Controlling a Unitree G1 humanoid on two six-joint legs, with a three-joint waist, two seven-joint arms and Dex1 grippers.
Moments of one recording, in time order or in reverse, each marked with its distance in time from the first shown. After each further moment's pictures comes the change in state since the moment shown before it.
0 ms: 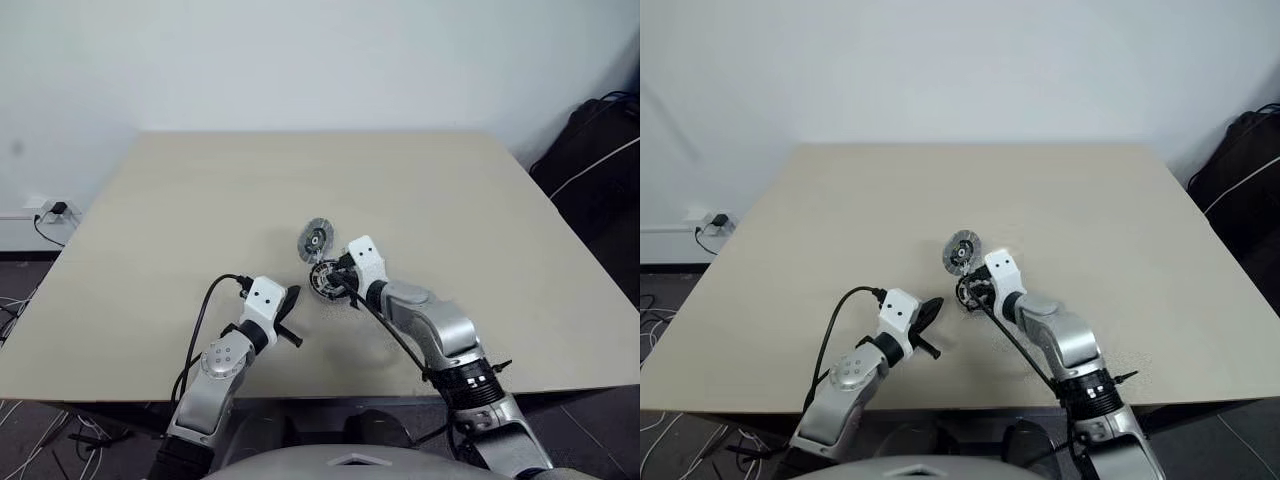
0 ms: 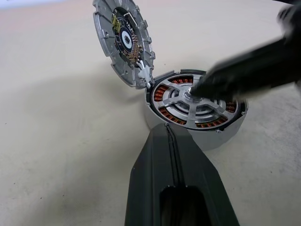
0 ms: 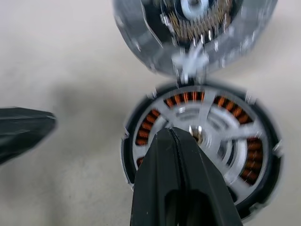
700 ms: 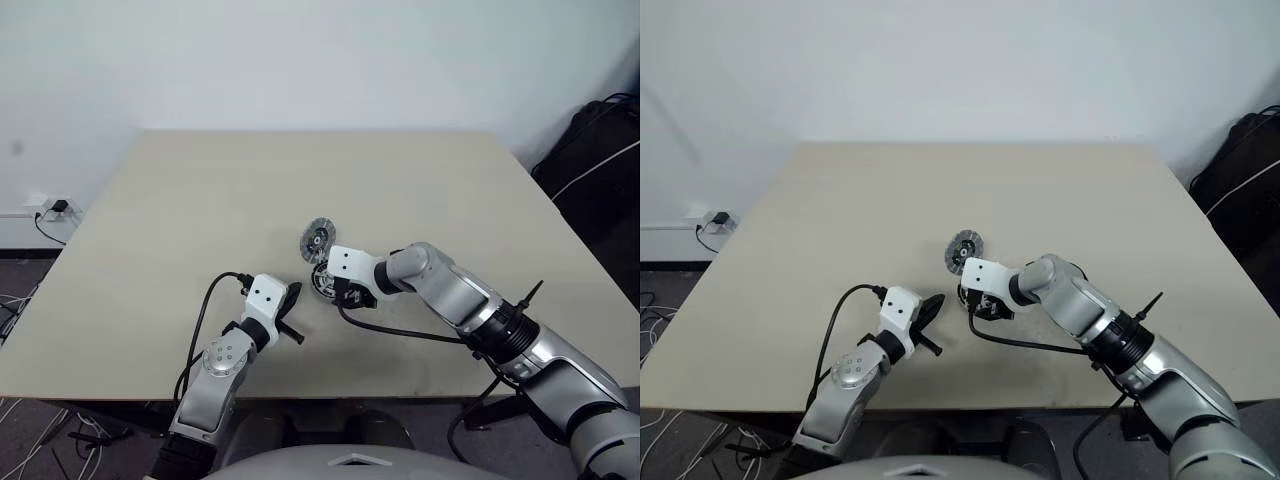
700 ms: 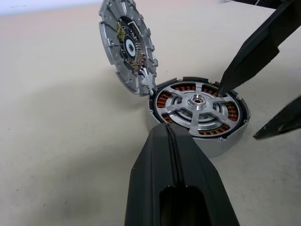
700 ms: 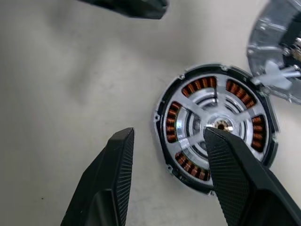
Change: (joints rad) left arm -0.011 -0.011 0.003 0.012 -0.003 -0.020 0.006; right arm -0.328 -0.331 0.458 0.079 -0.242 -0.132 0.511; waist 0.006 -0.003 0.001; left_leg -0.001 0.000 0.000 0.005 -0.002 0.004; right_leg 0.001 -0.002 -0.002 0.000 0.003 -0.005
